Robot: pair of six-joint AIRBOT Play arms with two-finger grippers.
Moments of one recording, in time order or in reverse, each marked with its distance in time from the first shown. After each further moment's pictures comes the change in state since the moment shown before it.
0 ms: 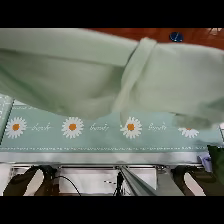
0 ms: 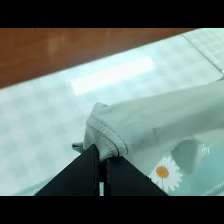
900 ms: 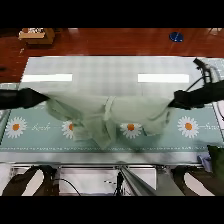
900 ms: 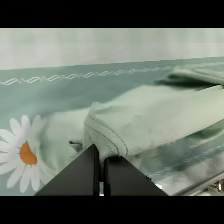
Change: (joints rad) left arm -0.019 -0.079 -1.007 0.012 0.357 0.123; right arm 0.001 -0.291 -0.776 0.251 -0.451 0.026
